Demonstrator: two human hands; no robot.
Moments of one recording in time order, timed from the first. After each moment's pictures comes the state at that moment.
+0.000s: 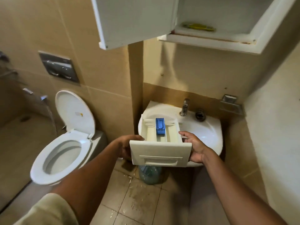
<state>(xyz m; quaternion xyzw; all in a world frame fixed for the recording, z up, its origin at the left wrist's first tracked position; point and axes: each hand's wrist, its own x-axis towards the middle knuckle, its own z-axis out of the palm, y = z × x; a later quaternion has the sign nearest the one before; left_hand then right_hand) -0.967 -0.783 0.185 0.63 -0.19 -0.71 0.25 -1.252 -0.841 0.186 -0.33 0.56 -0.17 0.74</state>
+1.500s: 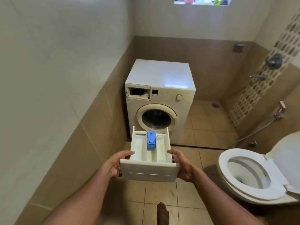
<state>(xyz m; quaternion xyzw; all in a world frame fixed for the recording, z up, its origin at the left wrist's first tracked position) -0.582 0.003 0.114 0.60 0.31 -0.32 0.67 -0.588 -0.279 0.116 -0.59 0.20 0.36 0.70</state>
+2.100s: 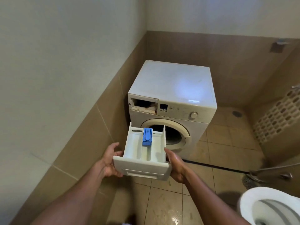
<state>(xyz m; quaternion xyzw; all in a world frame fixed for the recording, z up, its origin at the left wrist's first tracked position) -0.357 0.016 0.096 0.55 0.38 -0.27 0.69 -0.349 -0.261 0.092 -0.56 0.18 0.35 0.73</state>
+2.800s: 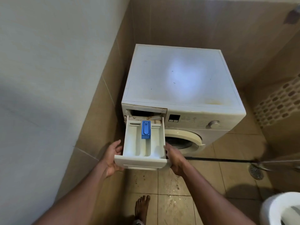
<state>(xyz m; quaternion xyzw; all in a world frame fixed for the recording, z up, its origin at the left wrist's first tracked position) -0.119 0.095 0.017 0.53 0.38 -0.32 0.69 -0.128 -0.158 0.028 -0.61 0.31 0.29 0.67</state>
